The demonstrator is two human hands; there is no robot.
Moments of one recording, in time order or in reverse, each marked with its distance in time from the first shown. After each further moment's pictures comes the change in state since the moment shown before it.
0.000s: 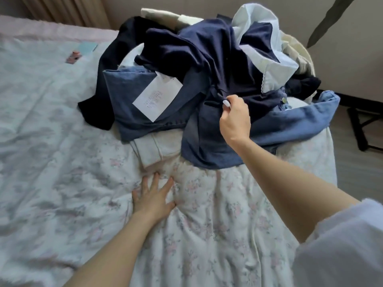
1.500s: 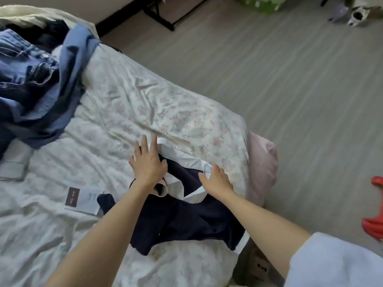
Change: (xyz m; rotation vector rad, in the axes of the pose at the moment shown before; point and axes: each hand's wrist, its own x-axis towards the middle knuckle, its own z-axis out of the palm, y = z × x) left_hand -0.305 0.182 0.093 0.283 0.123 0.718; right_hand -0.569 0.070 -0.220 0.158 -0.172 1.257
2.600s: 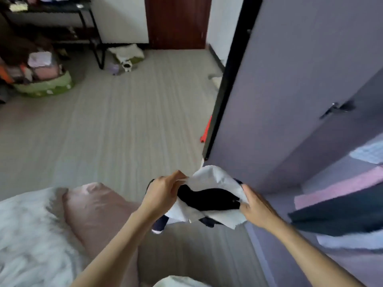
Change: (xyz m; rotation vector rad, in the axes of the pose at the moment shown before) left_hand -0.403 0.407 0.061 -0.256 -0.325 1.321; right_hand -0.432 0.482 -0.147 0.340 0.729 0.223
